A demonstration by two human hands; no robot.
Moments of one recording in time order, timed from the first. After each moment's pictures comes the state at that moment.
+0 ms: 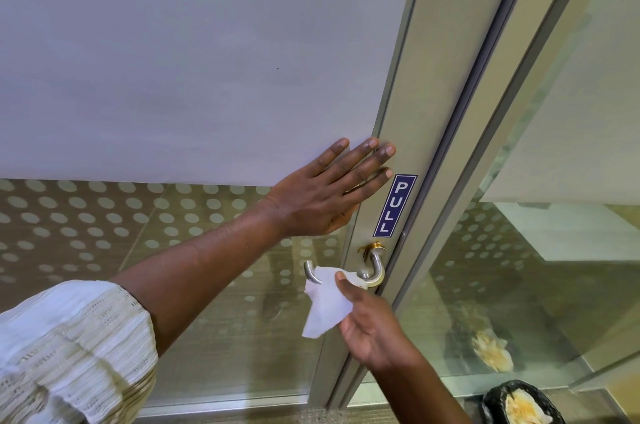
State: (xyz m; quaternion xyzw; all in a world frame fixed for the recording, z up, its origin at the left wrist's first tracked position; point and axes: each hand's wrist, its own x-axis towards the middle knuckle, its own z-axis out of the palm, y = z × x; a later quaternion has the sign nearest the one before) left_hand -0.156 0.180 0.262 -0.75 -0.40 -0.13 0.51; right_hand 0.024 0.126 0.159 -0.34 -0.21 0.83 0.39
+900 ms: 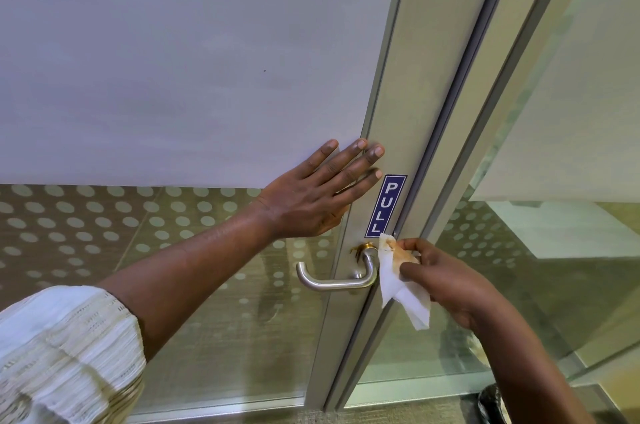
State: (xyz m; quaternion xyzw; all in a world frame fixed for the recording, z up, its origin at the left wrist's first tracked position) left_hand -0.158 0.182 0.262 -0.75 -0.40 -0.12 0.51; right_hand 0.116 0.180 0.246 -0.55 -0.63 0.52 0.16
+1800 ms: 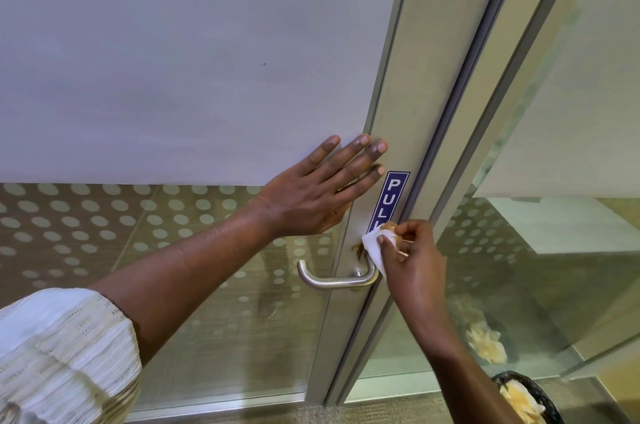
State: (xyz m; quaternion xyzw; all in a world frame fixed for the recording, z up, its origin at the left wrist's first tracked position) left_hand -0.158 0.181 0.263 -0.75 -0.40 -0.11 0.51; right_hand 0.066 0.167 0.207 -0.54 -0.66 0.23 0.47
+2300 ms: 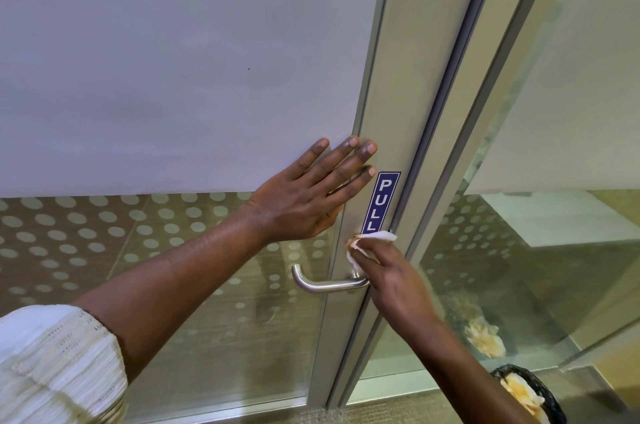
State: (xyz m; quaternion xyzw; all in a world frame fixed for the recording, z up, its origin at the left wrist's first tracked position) left_hand -0.158 0.181 0.263 -0.75 -0.40 -0.12 0.51; right_hand 0.079 0.182 0.165 -0.37 -0.90 0.00 0.24
